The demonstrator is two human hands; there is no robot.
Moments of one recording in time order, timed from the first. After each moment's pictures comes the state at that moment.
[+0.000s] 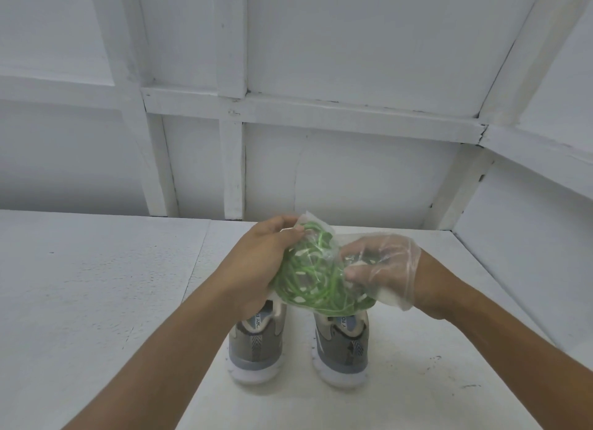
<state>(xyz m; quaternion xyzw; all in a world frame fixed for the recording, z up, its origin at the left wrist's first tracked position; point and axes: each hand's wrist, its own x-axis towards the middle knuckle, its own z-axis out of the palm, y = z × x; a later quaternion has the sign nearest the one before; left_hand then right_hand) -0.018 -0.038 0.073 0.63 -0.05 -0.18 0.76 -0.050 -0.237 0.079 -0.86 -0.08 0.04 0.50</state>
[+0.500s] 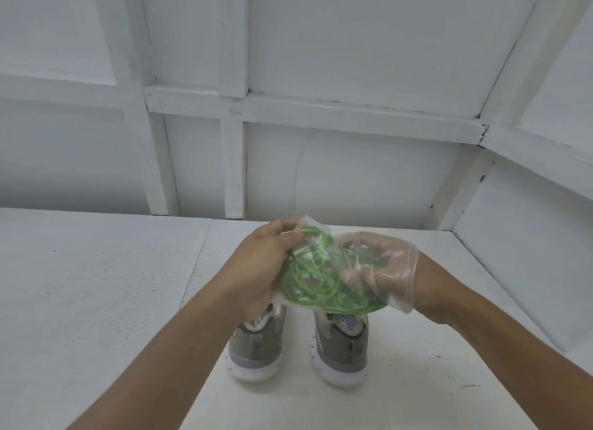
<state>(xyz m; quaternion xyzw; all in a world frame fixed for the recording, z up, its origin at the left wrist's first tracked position) -0.021 -0.041 0.069 0.58 -0.02 -0.20 0.79 -0.056 -0.232 0.083 -0.84 -0.05 0.08 0.54</state>
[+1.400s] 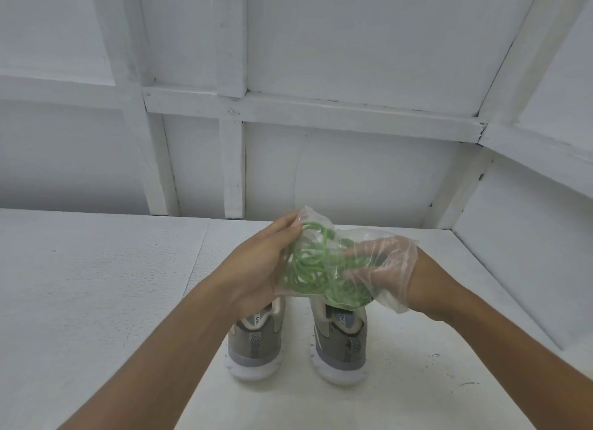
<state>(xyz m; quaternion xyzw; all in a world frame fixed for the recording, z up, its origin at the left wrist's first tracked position) -0.013 -0.040 0.061 0.53 -0.07 -0.27 0.80 -0.052 -0.237 0.076 -0.89 0.00 0.03 0.45</state>
